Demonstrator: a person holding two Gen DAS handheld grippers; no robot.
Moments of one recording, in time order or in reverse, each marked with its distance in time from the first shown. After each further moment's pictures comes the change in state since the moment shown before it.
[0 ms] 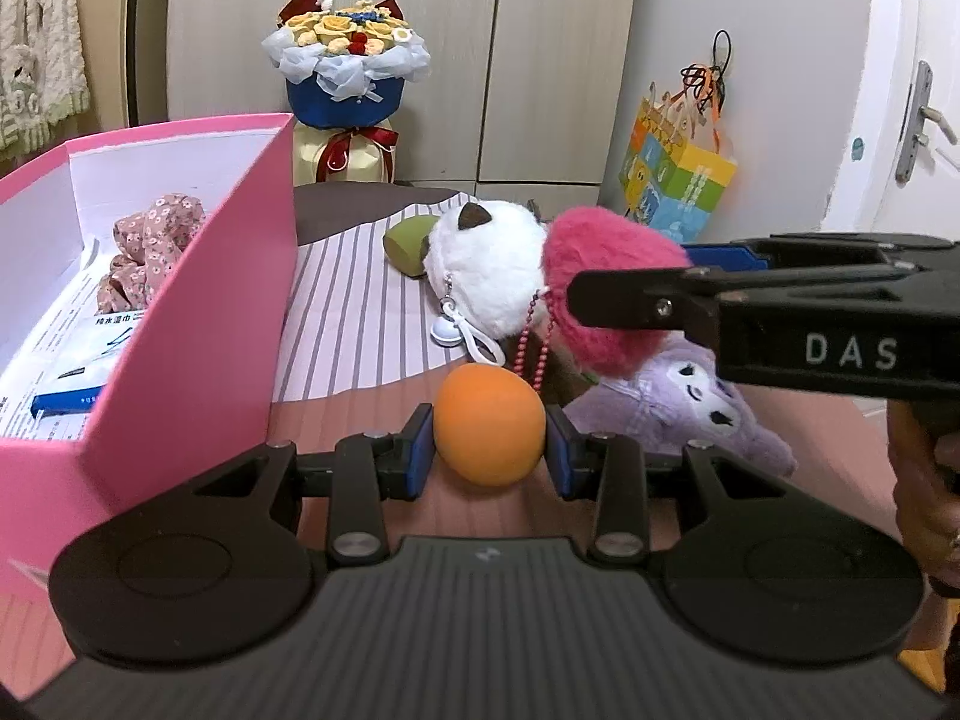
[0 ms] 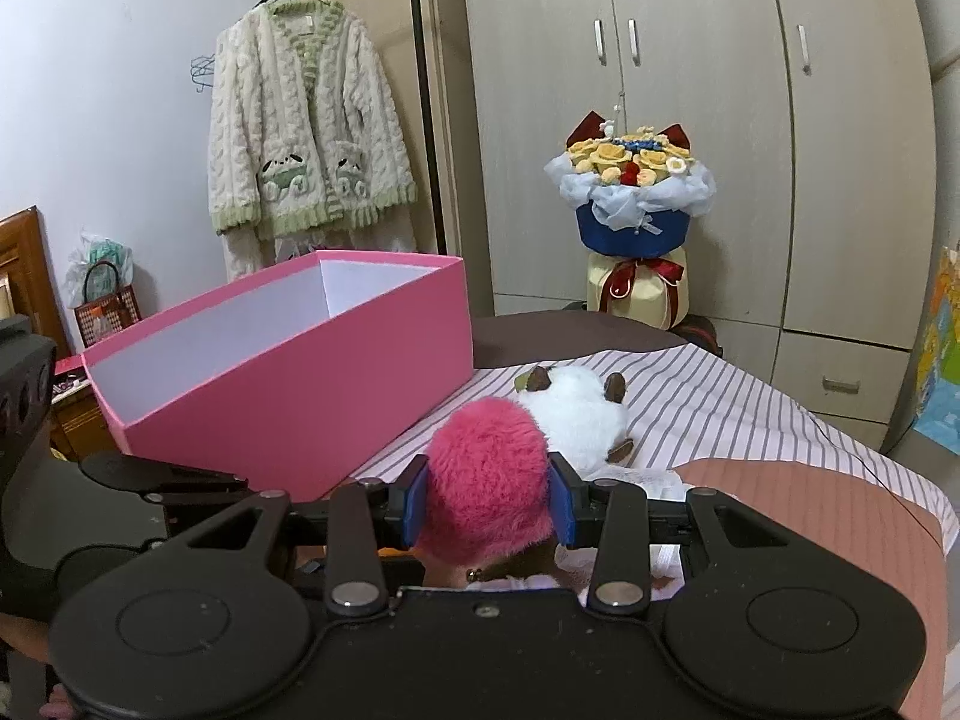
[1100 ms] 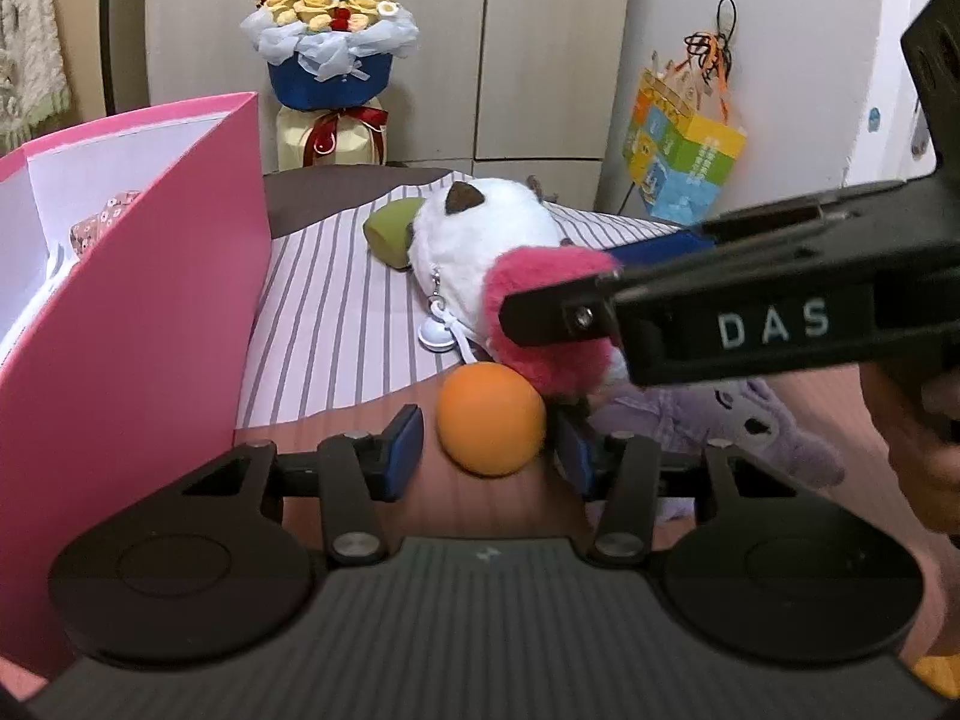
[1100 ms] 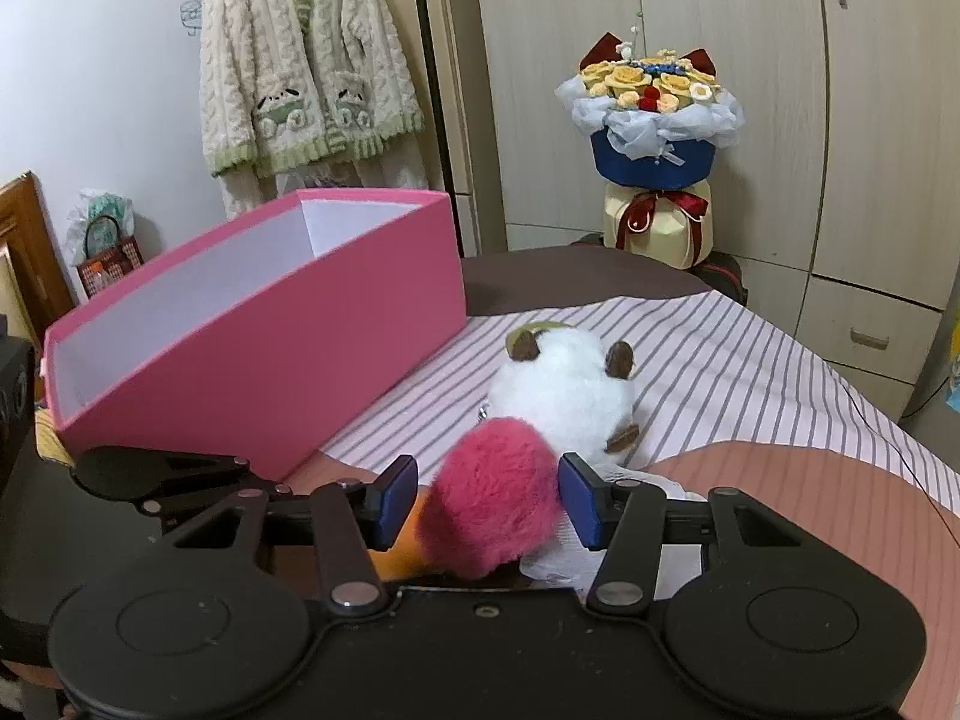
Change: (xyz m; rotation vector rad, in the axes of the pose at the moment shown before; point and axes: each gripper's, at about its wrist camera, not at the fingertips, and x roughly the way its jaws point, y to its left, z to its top) left arm 0.042 -0.004 0.008 0.035 0.034 0.026; right arm 0.051 -0.024 0.016 -0.001 0.169 0.049
